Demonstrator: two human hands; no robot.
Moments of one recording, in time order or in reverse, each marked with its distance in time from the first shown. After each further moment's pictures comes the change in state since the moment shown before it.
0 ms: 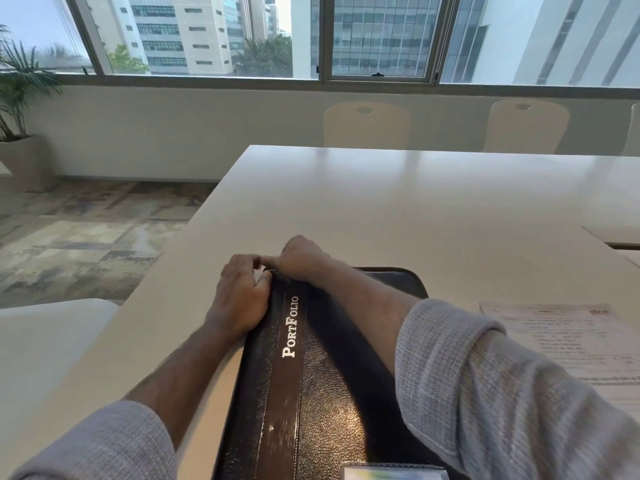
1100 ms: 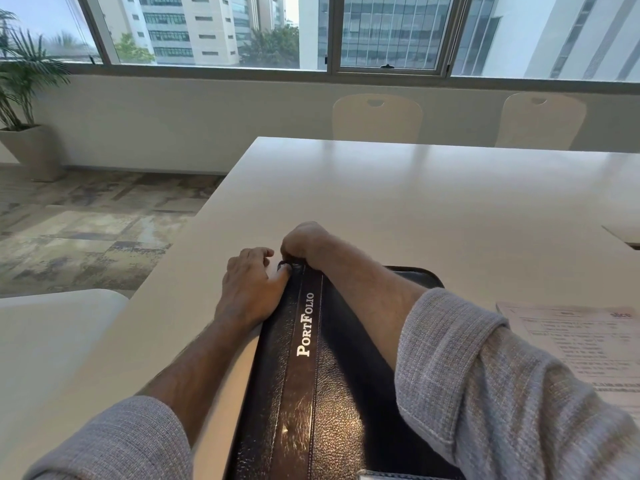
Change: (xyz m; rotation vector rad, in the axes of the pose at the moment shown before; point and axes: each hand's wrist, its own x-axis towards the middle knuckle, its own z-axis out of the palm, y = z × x) left_hand 0.006 -0.001 0.007 0.098 0.034 -0.060; right_hand 0.020 -0.027 -0.003 -0.183 -0.038 0.094
